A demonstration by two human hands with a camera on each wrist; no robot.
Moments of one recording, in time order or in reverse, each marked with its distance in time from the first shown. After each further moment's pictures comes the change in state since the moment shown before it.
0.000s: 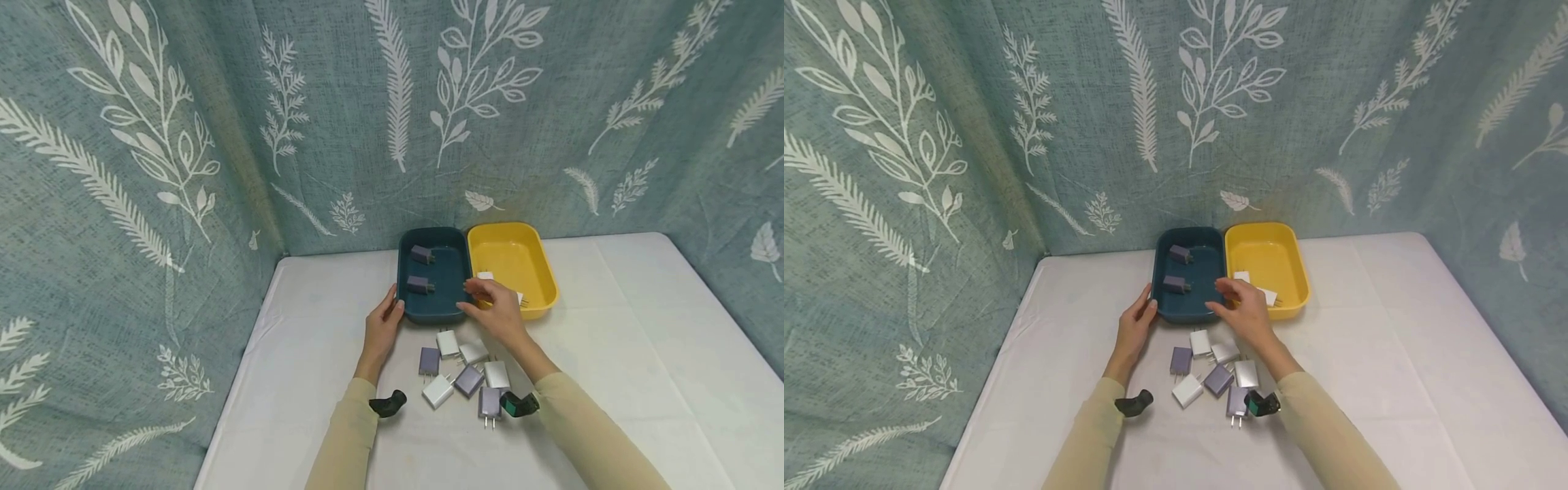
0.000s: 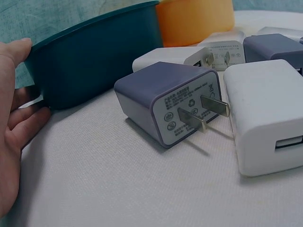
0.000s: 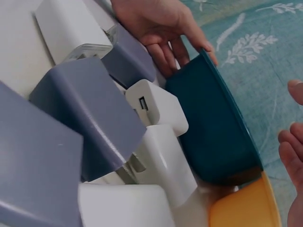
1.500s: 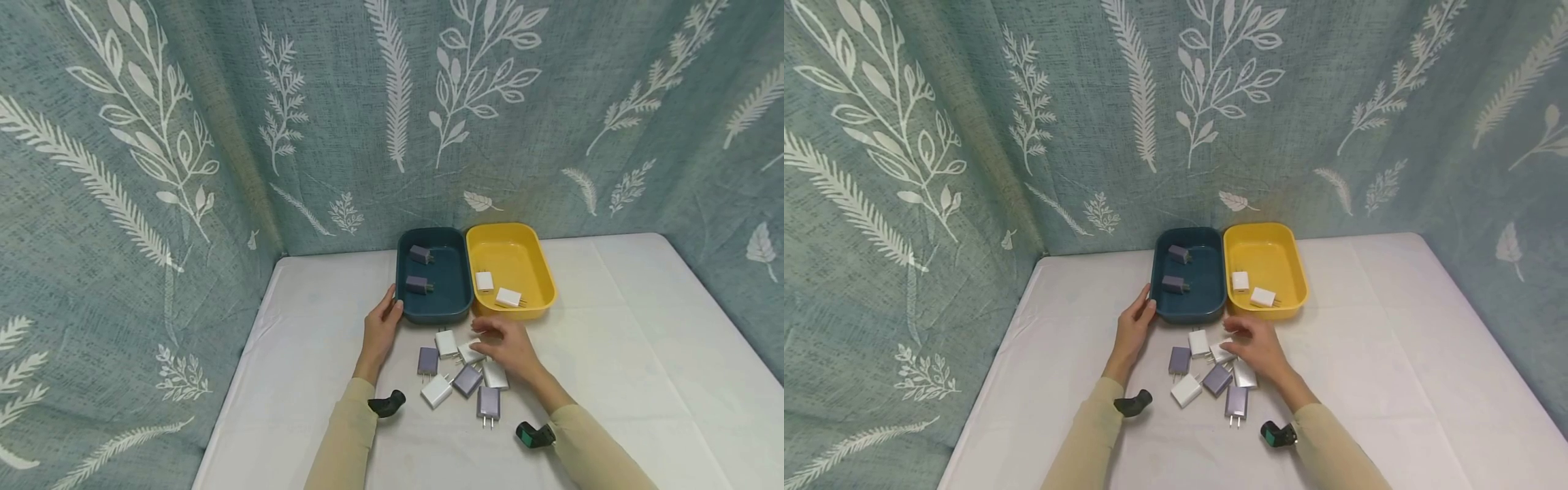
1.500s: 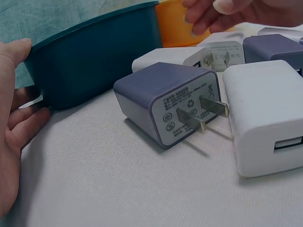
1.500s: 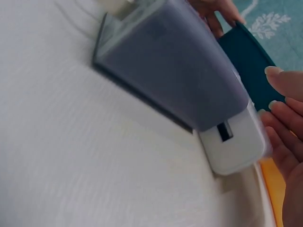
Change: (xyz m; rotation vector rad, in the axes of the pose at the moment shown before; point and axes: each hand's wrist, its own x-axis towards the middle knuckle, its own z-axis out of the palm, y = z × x) left_hand -0.002 0.001 -0.001 -0.014 -0.021 0.014; right_hand -0.051 0.037 -0.005 0.059 -0.176 0.081
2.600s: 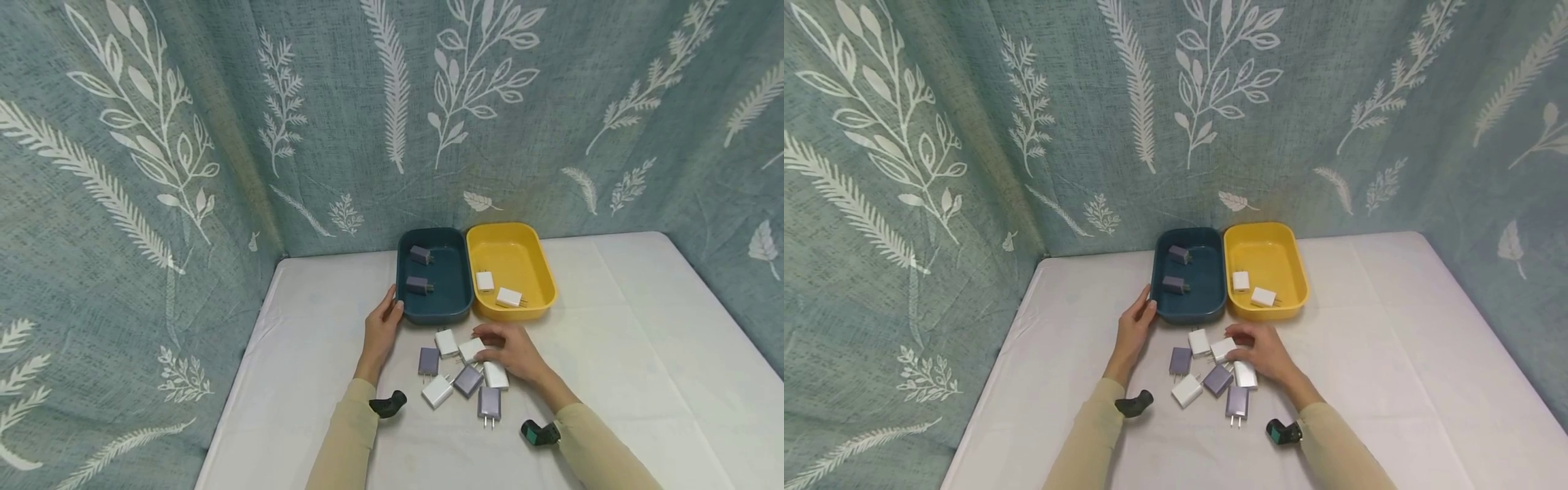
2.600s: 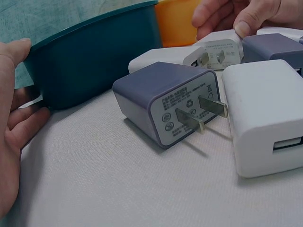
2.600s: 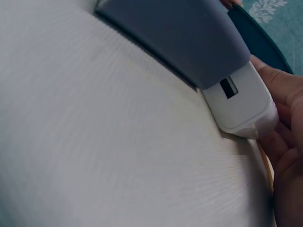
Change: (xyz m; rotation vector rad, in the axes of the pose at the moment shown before) left_hand -0.001 0.002 0.002 0.002 0.010 -0.027; right_hand -0.003 0.020 -0.006 0.052 -0.152 -0.017
